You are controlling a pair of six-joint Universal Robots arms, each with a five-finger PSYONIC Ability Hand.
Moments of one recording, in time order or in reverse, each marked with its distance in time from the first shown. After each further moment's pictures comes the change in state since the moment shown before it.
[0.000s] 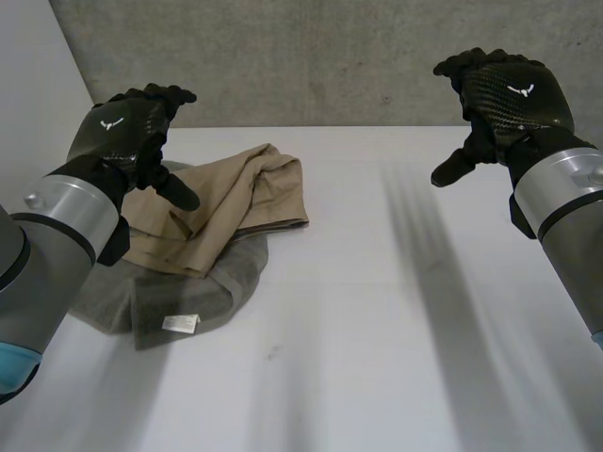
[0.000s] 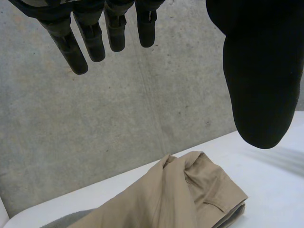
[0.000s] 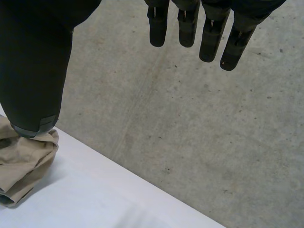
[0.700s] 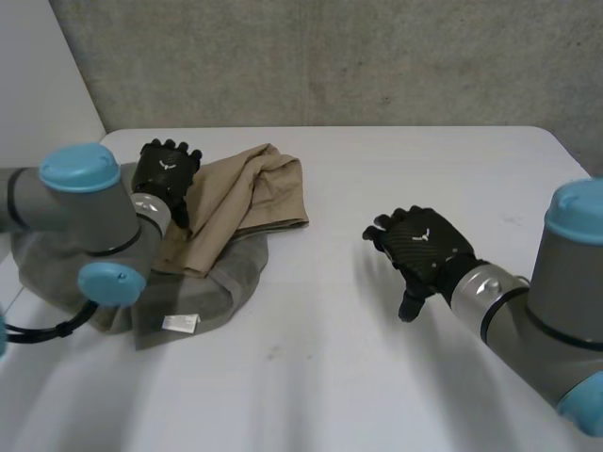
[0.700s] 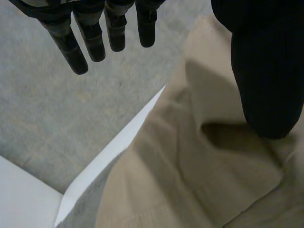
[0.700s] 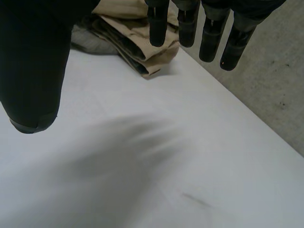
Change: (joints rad) left arm 0.096 -0.719 0.455 0.149 0.005 0.530; right arm 0.024 0.226 0.151 0.076 -0.220 -0.345; left_hand 0.000 0.000 0.000 0.000 0.000; right_hand 0.000 0.000 0.000 0.000 0.000
